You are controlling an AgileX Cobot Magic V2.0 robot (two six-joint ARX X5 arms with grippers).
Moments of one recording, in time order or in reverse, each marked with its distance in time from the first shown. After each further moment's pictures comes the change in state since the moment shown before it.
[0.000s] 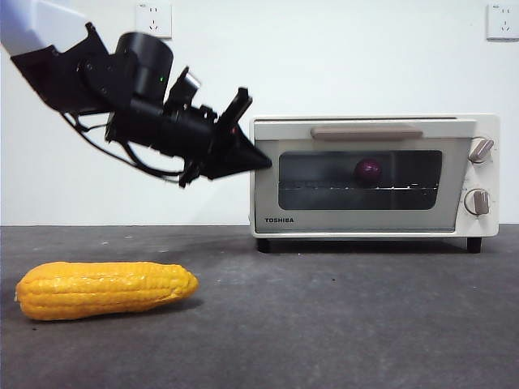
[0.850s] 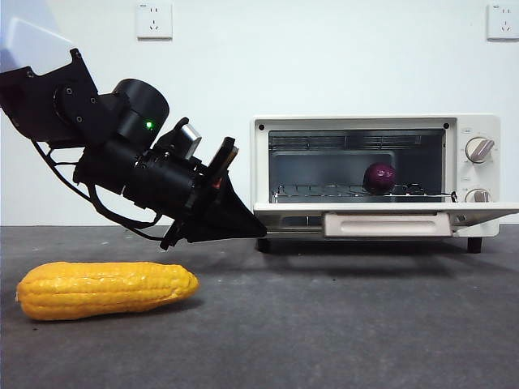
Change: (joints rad) left arm -0.014 0.000 -0.169 -0.155 0.153 0.089; right arm 0.000 0.000 0.000 0.000 -0.001 0.000
